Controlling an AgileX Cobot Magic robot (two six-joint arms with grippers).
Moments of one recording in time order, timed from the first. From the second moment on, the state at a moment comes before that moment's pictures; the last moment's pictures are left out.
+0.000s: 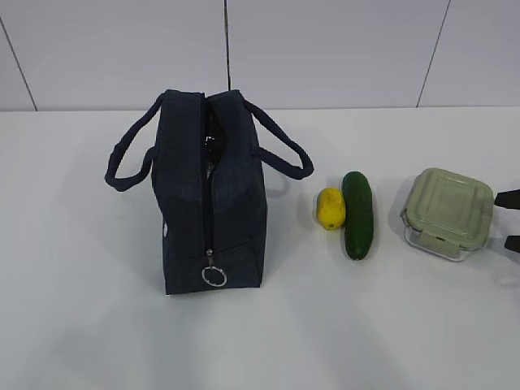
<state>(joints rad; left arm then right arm) -0.20 0.02 -0.52 0.05 1.10 -0.10 -0.65 2.04 -0.93 1.41 1.16 -1.20</state>
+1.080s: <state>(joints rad) -0.20 0.02 -0.52 0.05 1.10 -0.10 -0.65 2.13 -1.03 1.52 1.16 -1.28</state>
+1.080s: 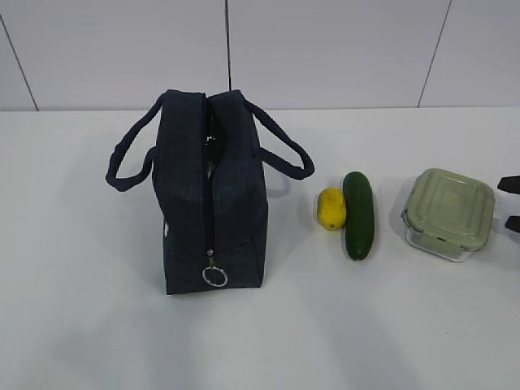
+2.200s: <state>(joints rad) -0.20 0.02 -0.52 0.05 1.10 -0.10 -0.58 2.17 -1.03 1.52 1.16 -1.28</state>
